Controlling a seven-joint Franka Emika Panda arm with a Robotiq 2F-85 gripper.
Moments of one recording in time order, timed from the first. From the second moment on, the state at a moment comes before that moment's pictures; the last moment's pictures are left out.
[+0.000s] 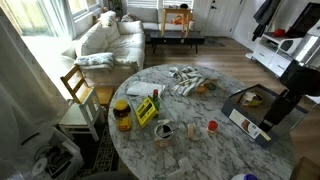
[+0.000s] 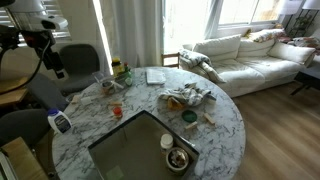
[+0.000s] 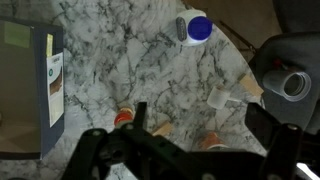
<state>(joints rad) 0.08 -0.62 0.08 -2.55 0.13 1.95 0.10</state>
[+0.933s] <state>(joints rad) -0.02 -0.02 -0.04 -2.16 0.32 1.95 0.38</state>
